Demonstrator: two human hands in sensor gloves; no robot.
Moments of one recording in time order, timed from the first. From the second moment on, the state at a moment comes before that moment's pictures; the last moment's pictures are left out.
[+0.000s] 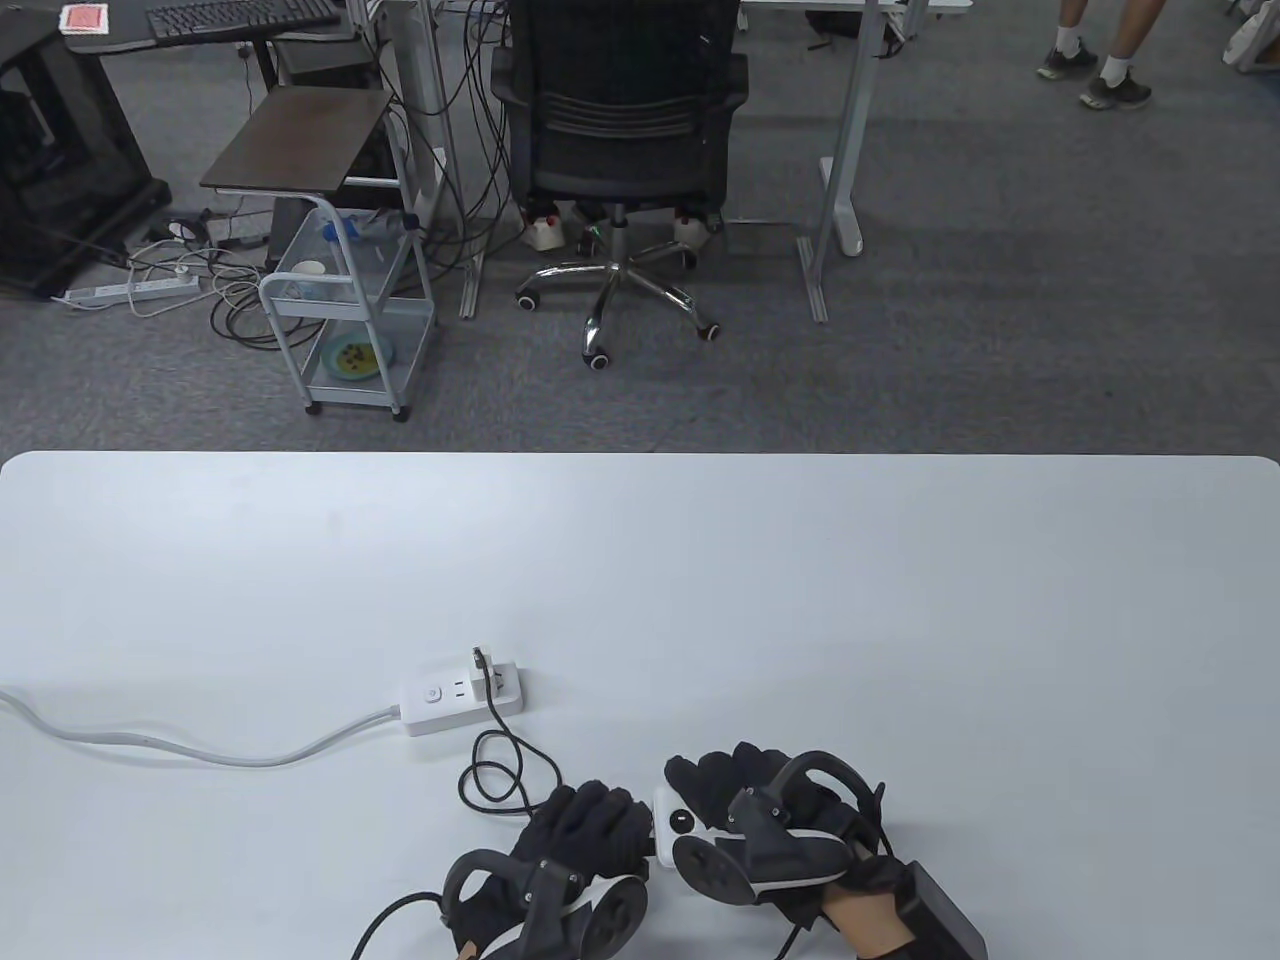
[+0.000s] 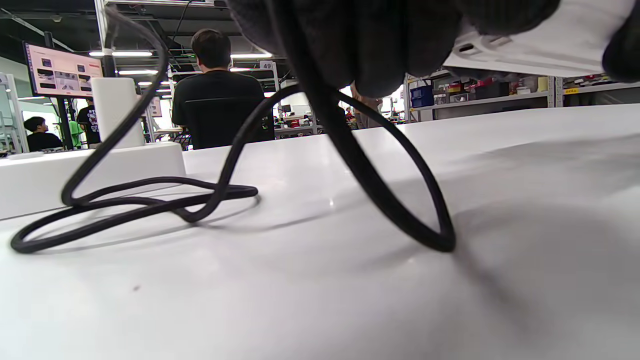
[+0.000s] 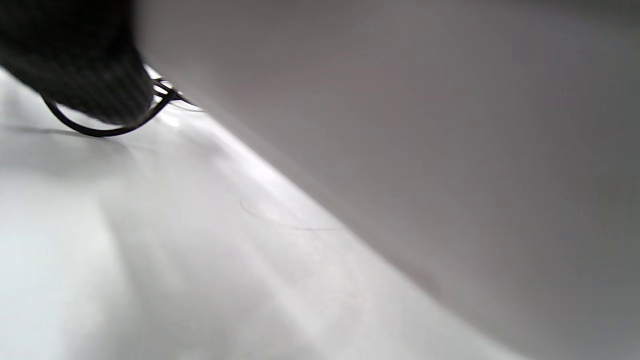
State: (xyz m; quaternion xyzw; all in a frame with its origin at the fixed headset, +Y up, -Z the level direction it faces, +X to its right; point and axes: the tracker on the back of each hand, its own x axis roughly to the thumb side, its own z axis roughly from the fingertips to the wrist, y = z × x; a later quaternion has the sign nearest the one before) left_hand -0.082 -0.731 -0.218 0.08 -0.19 -0.05 0.98; right_hand 0.077 -0.731 -0.267 -0.38 -0.02 -0.91 0.16
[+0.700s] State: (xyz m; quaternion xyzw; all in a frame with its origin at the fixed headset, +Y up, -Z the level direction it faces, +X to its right) left_hand -0.081 -0.730 -0.220 0.09 -0.19 -0.06 0.98; right_hand 0.074 -0.737 -0.266 -0.37 -0.04 -0.92 0.15
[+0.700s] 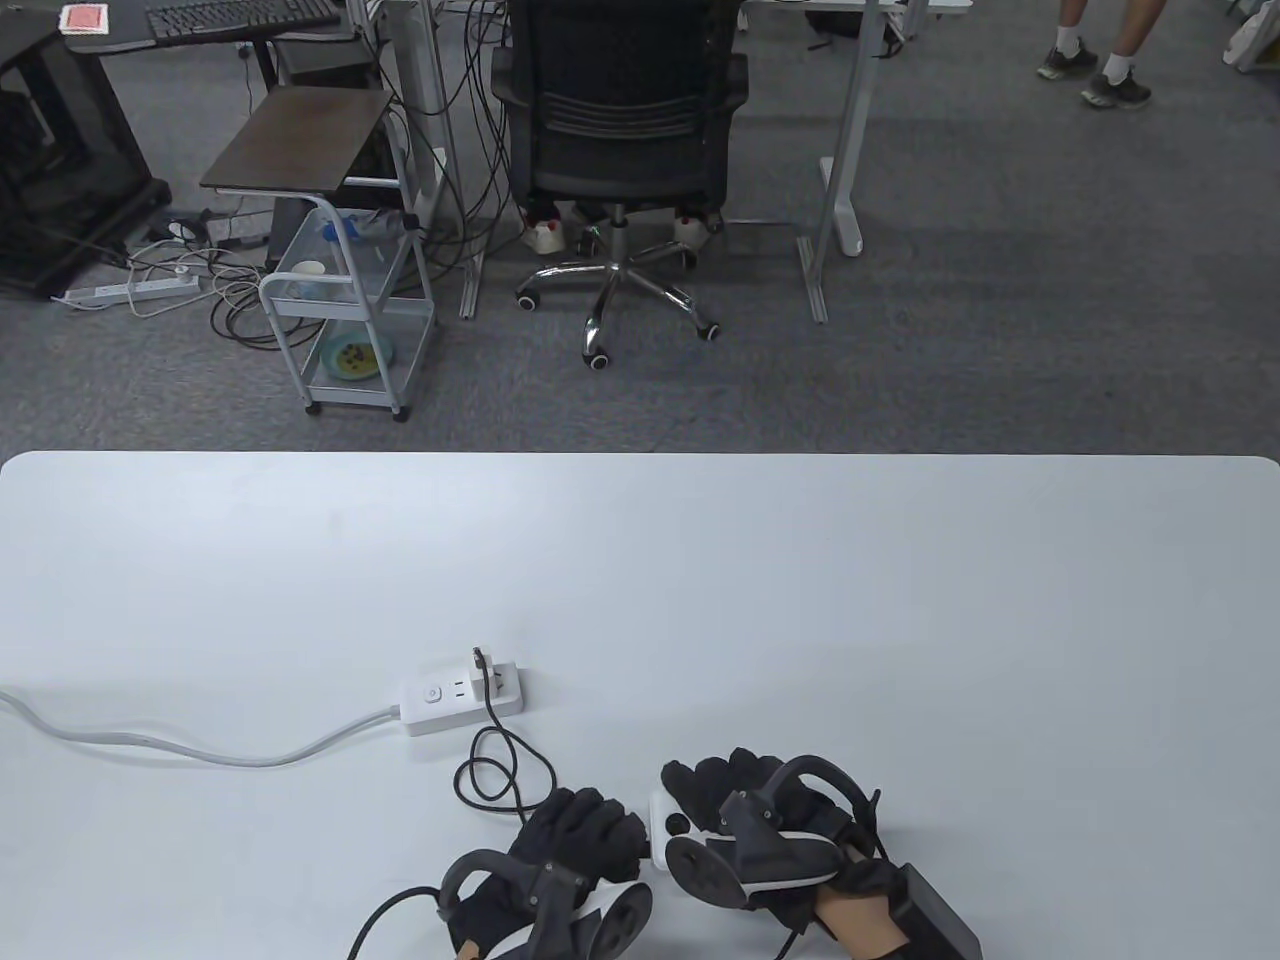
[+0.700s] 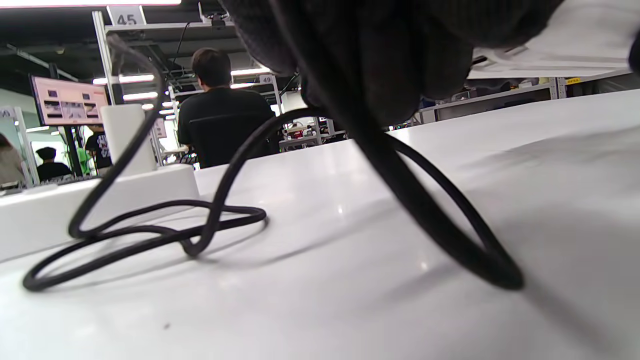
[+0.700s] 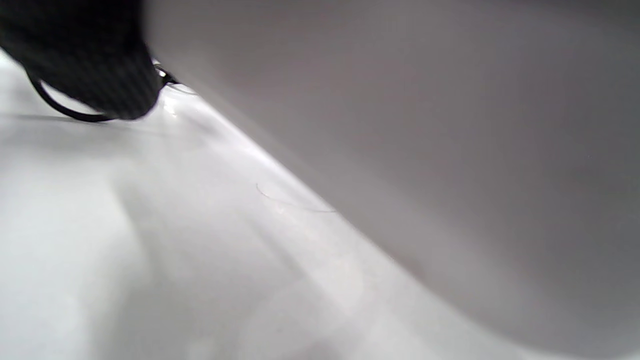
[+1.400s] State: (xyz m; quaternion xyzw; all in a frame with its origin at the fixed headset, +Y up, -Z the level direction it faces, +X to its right) left_hand -0.088 -0.735 -0.228 0.07 -0.18 -0.05 0.98; right_hand 0.072 -0.740 -0.267 -0.37 -0.04 -0.91 0.16
